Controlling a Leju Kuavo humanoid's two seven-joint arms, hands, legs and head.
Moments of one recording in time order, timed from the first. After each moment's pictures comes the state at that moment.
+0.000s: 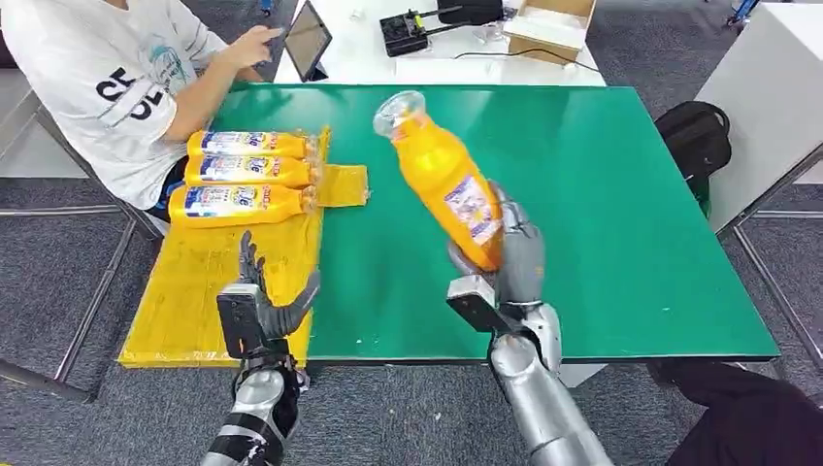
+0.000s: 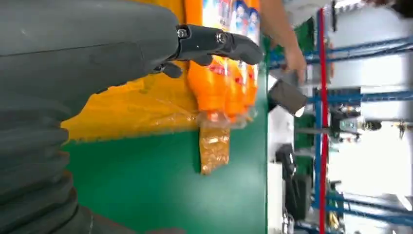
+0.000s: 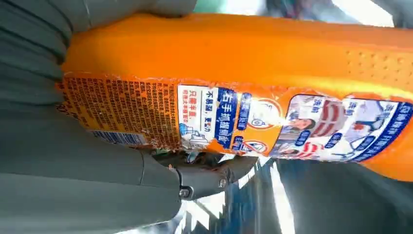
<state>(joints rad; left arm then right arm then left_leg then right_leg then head) -0.23 -0.32 -0.15 -1.04 -0.11 0.42 -0.70 -0.28 0.17 0.14 -1.22 0.51 -0.65 -0.57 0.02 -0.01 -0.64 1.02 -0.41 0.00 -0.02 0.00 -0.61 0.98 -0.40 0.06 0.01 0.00</state>
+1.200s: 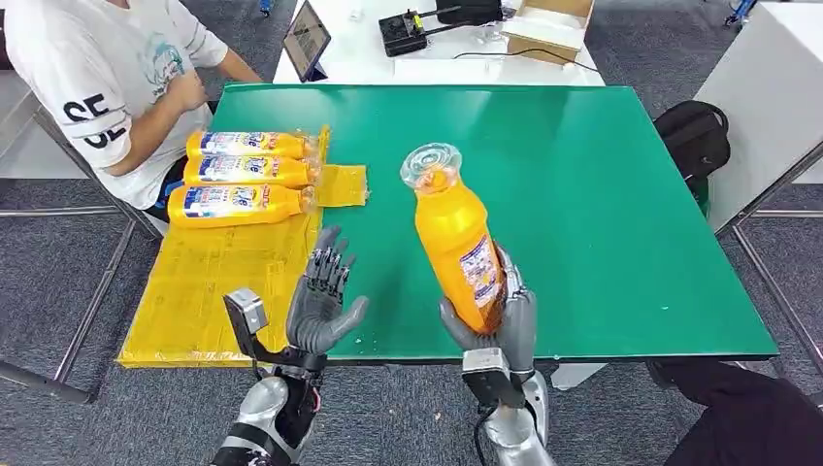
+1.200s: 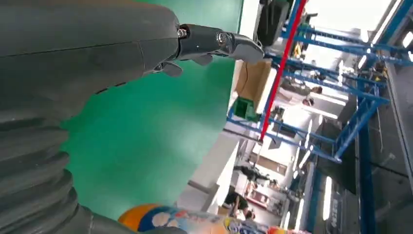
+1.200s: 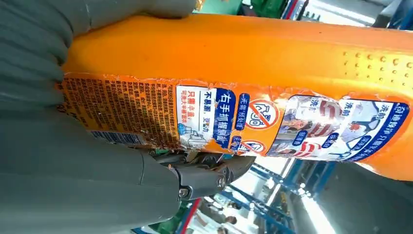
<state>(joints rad) -0.18 -0.33 -0.26 -1.12 0.11 -0.22 -0.63 -0.03 0.24 0.14 -1.35 0.36 -0.53 -0.66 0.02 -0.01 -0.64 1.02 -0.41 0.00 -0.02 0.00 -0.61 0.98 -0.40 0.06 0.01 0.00</state>
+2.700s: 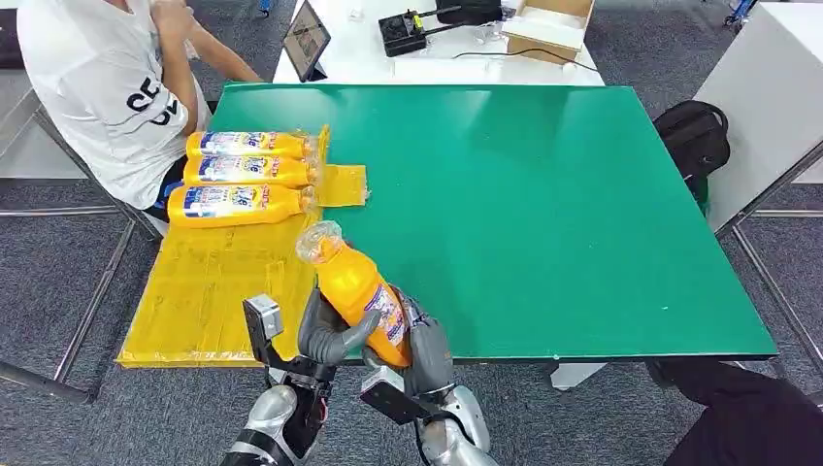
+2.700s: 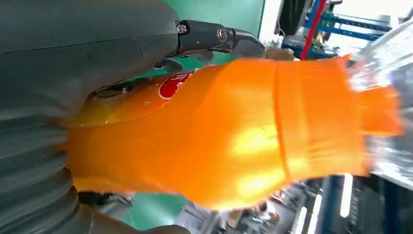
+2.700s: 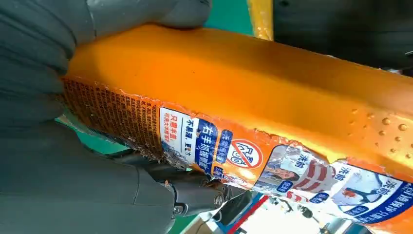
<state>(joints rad) -0.17 -0.33 -0.30 -1.06 0.09 -0.19 -0.62 -0.21 0.34 0.27 -0.73 0.56 -0.58 -0.66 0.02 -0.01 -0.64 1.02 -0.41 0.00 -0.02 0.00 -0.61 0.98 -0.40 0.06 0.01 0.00</state>
